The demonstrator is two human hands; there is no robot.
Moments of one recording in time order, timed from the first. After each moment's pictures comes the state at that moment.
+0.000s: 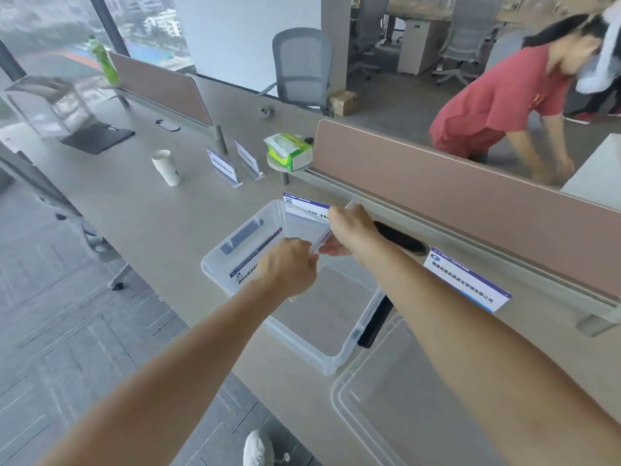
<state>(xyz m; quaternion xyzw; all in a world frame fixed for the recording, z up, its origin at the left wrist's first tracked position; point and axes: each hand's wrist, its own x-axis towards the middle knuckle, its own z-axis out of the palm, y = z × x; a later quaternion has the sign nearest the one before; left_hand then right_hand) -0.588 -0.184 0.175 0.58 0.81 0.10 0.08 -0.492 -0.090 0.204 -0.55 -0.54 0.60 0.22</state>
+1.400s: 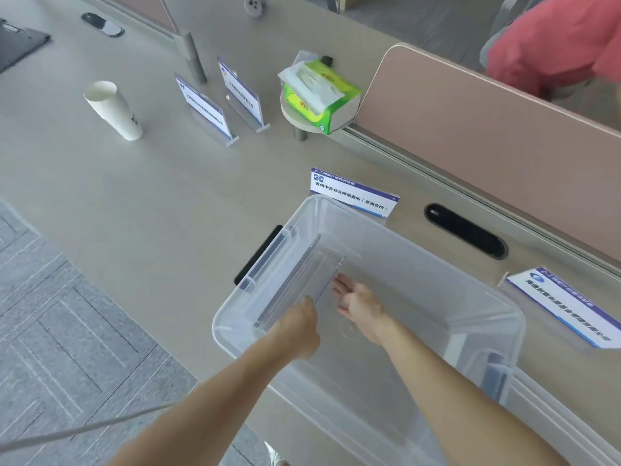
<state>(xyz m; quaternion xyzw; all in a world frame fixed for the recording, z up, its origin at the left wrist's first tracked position) -0.743 -0.104 0.008 0.50 0.75 -0.09 0.41 -0.626 -0.029 -0.045 -0.58 -0.36 0.73 0.12</state>
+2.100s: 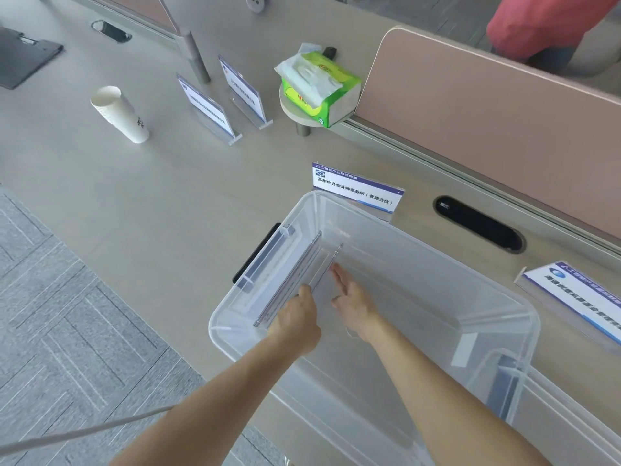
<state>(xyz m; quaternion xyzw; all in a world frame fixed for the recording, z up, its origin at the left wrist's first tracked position) -0.737 -0.099 -0.002 0.46 0.81 -0.05 0.36 -0.634 -0.032 -0.058 -0.54 -0.48 0.68 0.11</state>
